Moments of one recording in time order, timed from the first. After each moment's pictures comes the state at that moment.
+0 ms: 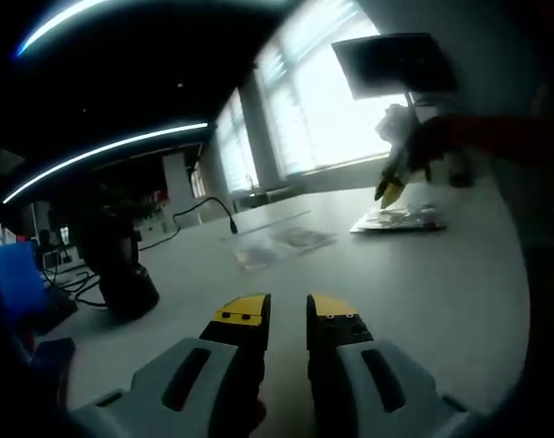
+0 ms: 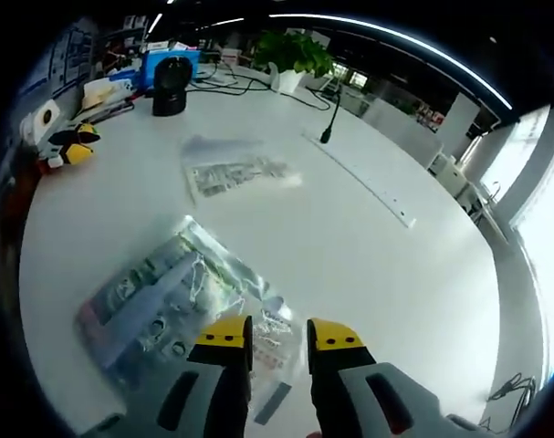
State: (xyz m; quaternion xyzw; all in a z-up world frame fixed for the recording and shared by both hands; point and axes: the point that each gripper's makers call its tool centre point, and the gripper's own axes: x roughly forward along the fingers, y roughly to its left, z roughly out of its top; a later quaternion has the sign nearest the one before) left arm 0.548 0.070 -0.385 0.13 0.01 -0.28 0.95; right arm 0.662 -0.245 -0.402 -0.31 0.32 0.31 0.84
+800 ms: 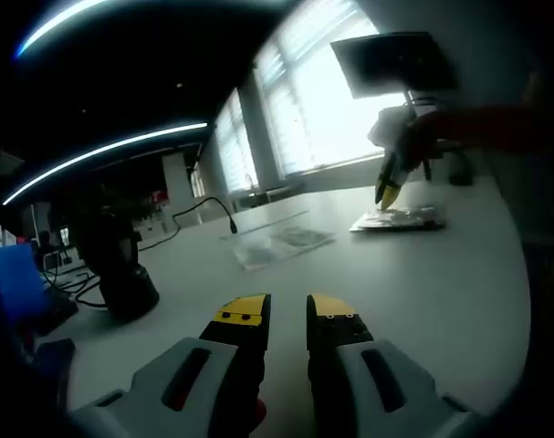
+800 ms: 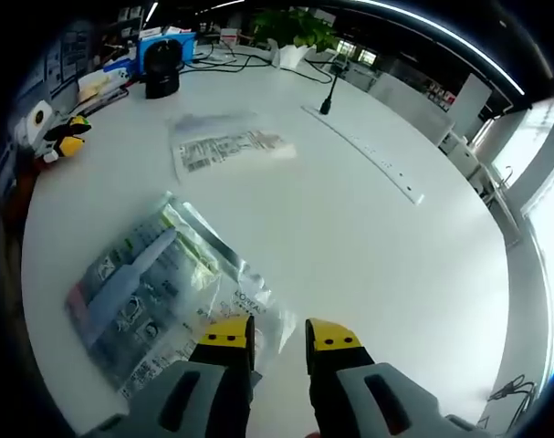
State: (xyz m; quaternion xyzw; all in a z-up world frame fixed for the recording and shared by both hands) left arm 0.548 0.069 -0.385 0.13 0.01 -0.28 0.95; right arm 0.670 -0.263 -0.422 -0.31 0.38 0.33 0.81
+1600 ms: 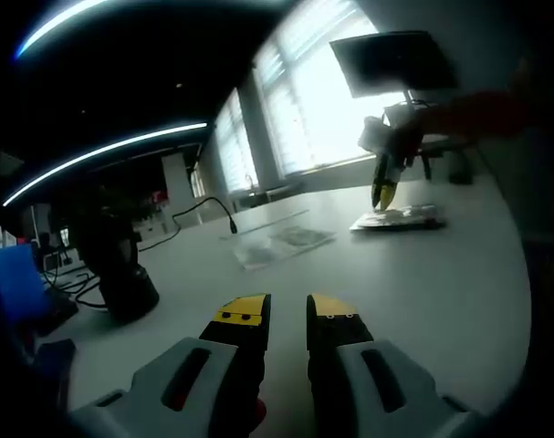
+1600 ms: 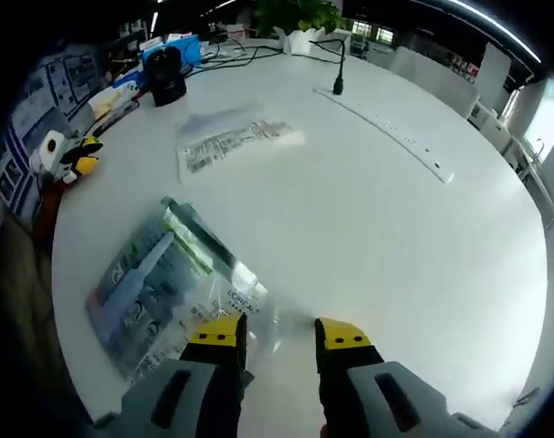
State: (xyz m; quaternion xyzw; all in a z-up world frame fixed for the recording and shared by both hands) left arm 0.548 0.069 -0.386 0.14 0.01 -0.28 0.95; right arm 0.678 -0.267 -0.431 -0.23 0.44 0.39 0.77
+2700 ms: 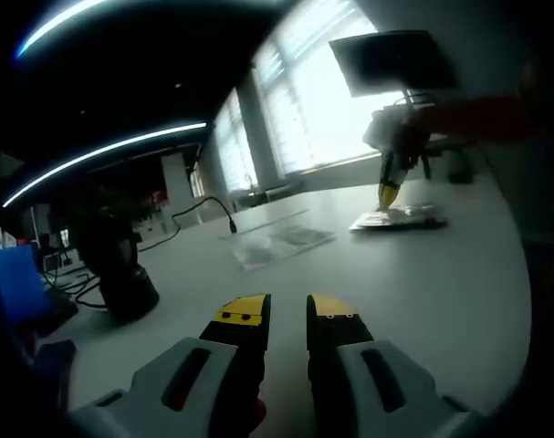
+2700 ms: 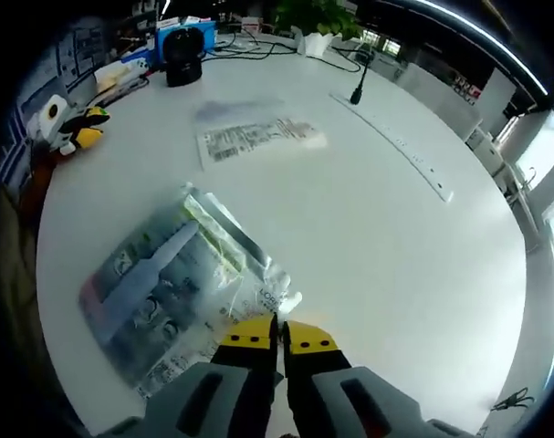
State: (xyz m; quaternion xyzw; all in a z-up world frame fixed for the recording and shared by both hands) left arm 0.548 0.069 -0.386 0.14 0.01 -0.28 0.95; right arm 0.653 -0.249 -0.427 -0.32 0.41 0.35 0.78
